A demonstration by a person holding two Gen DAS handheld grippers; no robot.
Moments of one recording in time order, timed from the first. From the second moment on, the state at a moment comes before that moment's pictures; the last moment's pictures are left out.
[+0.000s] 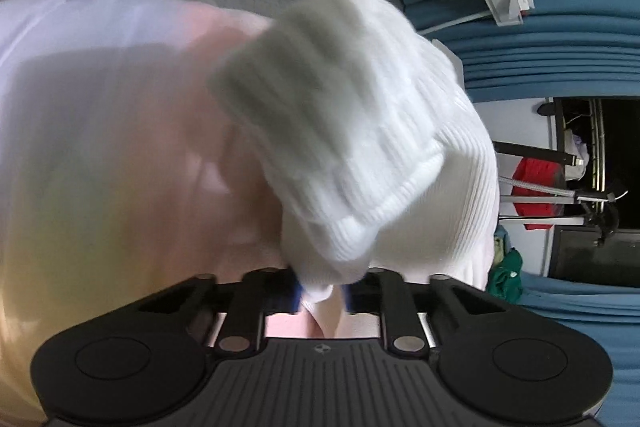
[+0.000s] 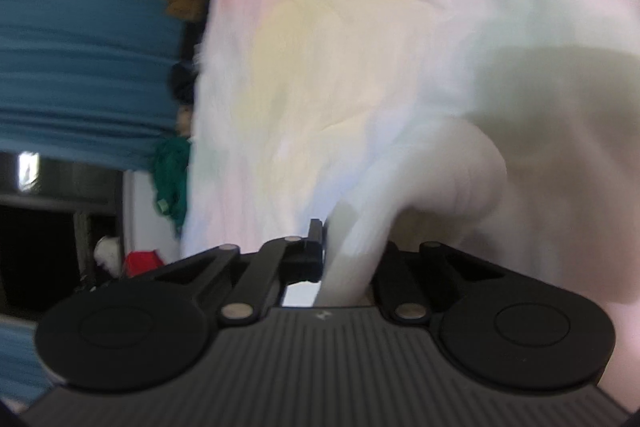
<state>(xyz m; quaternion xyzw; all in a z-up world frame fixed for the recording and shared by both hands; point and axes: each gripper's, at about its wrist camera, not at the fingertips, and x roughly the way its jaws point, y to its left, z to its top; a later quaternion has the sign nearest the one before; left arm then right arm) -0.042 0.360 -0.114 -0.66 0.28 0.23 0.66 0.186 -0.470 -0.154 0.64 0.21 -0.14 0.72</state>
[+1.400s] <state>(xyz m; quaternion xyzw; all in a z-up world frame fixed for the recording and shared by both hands) -0.168 0.411 -0.067 -0.55 0.34 0.19 0.74 0.093 -0.493 -0.154 0.53 0.34 -0.24 0.74</state>
